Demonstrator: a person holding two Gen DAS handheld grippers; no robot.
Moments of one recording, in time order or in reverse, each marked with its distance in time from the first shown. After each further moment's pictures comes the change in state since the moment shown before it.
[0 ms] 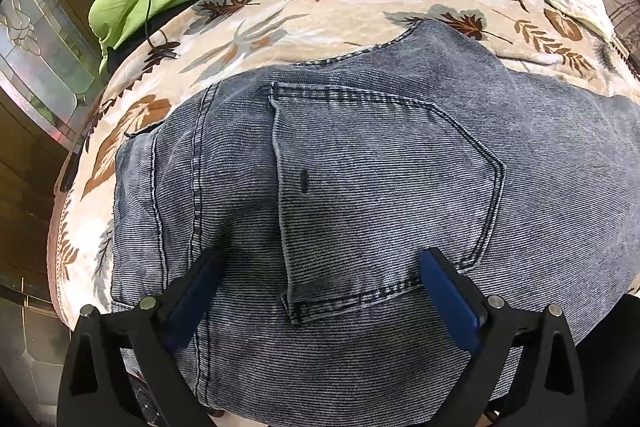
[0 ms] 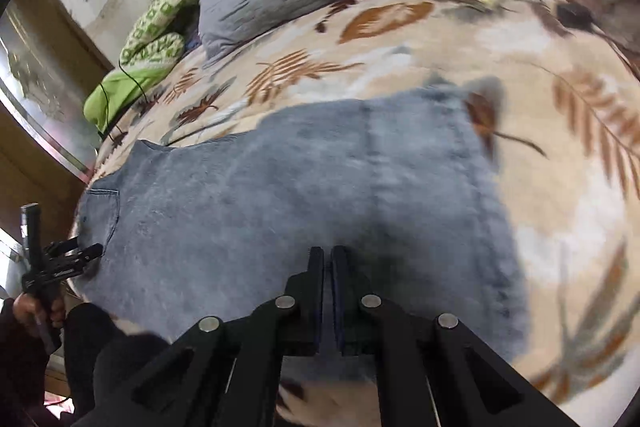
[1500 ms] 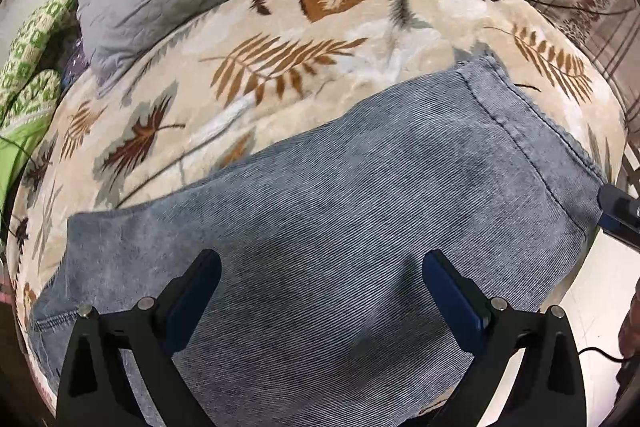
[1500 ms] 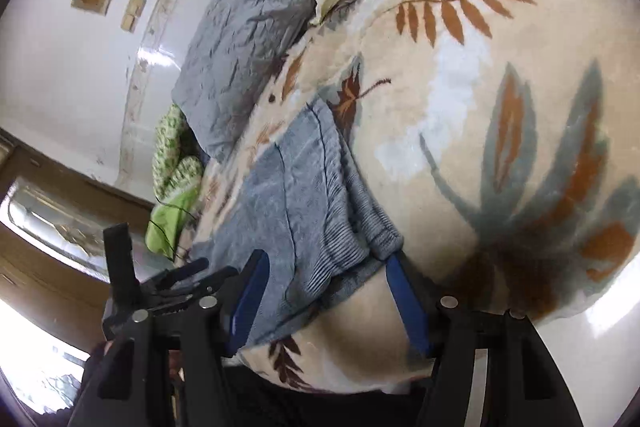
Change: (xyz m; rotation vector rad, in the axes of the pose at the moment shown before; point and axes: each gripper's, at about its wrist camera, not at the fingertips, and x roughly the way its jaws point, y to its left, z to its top) left arm -0.039 -0.268 0.068 0.439 -0.030 -0.252; right arm -0.031 -0.097 -0.052 0.514 -0.204 0.301
